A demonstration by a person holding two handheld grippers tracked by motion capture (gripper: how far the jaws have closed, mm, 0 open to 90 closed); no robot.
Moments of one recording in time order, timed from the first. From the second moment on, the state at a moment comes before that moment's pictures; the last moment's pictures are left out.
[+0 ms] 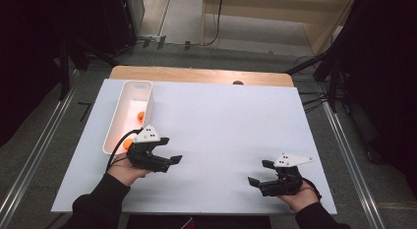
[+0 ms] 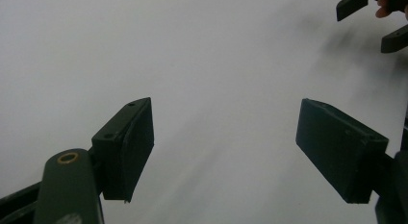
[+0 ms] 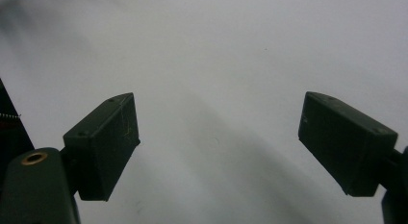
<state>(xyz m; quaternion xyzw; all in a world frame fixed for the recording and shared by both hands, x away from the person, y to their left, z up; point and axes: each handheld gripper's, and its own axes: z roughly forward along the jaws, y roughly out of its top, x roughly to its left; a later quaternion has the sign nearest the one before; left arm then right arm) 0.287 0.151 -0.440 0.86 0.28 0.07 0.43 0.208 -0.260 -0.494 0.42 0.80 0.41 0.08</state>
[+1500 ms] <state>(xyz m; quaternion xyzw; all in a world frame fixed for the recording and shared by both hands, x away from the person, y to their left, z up) 0.252 0.189 -0.474 0.88 0.24 0.04 0.41 0.208 -0.260 -0.495 0.42 0.80 0.41 0.08</state>
